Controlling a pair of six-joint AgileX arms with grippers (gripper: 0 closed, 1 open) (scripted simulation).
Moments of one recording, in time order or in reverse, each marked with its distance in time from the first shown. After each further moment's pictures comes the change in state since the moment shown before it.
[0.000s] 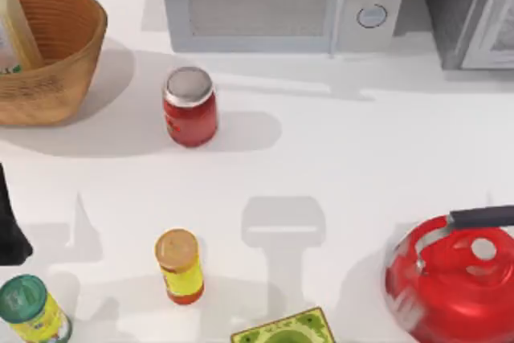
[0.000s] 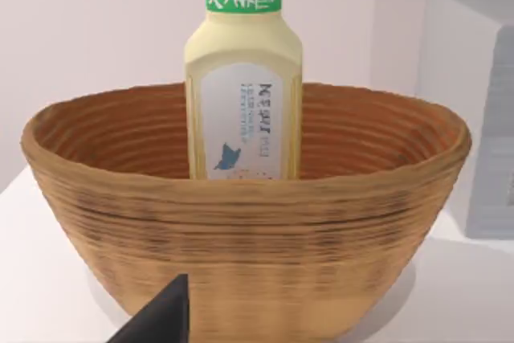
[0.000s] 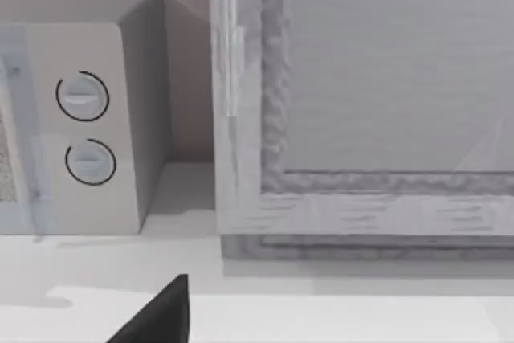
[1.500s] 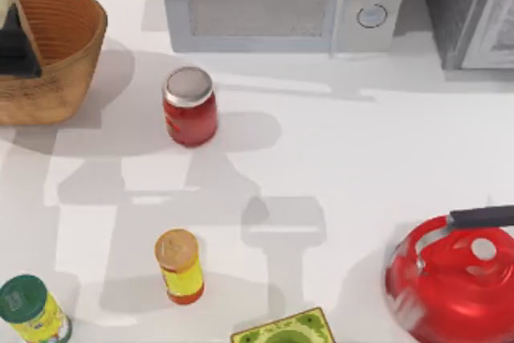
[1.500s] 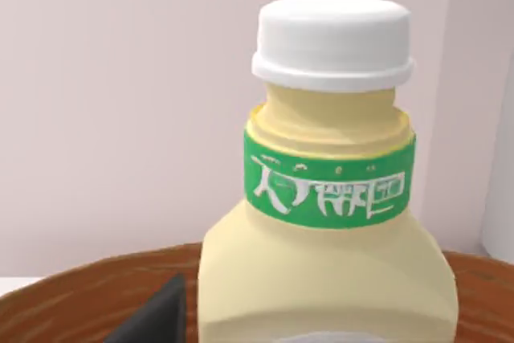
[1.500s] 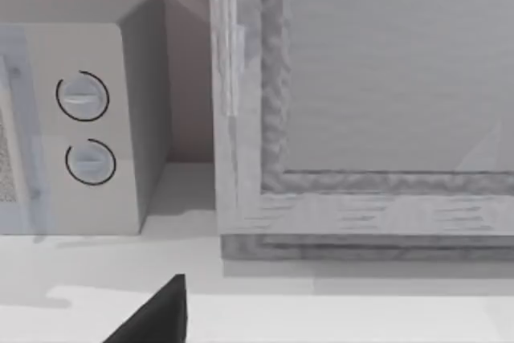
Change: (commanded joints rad) left arm 0.108 1.612 0.523 1.098 0.144 0.012; right arm 0.000 0.000 0.000 0.000 0.000 0.000
